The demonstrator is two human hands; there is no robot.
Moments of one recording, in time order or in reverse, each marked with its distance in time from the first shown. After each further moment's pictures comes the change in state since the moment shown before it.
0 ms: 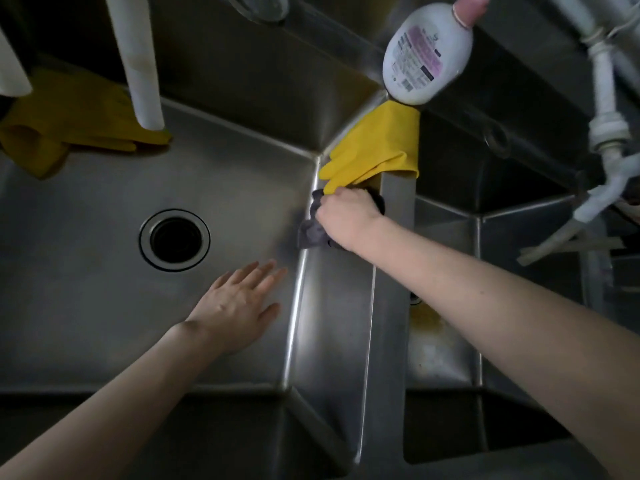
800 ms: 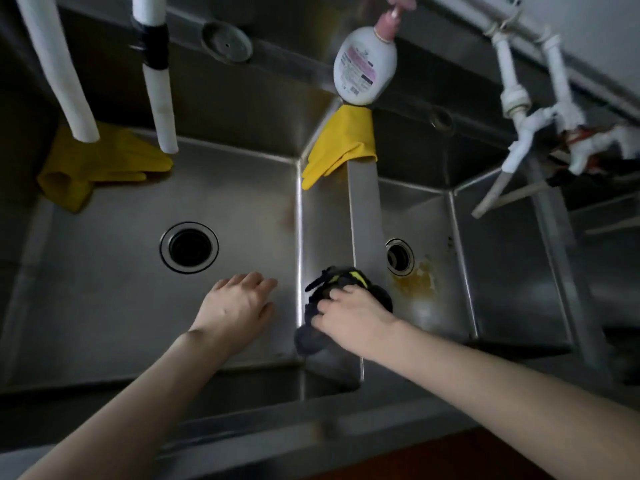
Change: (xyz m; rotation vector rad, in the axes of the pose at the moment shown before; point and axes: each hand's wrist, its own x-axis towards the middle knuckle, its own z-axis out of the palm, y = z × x) left_hand -0.069 0.022 -0.029 0.127 0.184 0.049; right_hand -0.173 -0.096 0.031 0.157 0.008 -0.198
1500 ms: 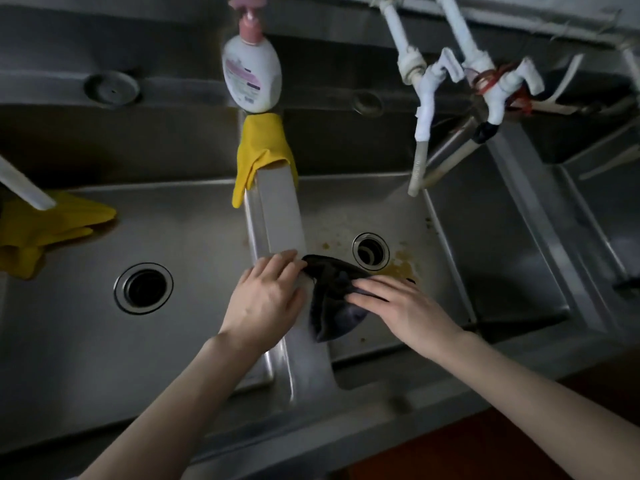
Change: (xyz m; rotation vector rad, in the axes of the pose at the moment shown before) left_hand 0.068 0.153 -0.004 -0.023 0.239 0.179; right_hand -0.123 0.118 0.138 0.446 0.671 0.220
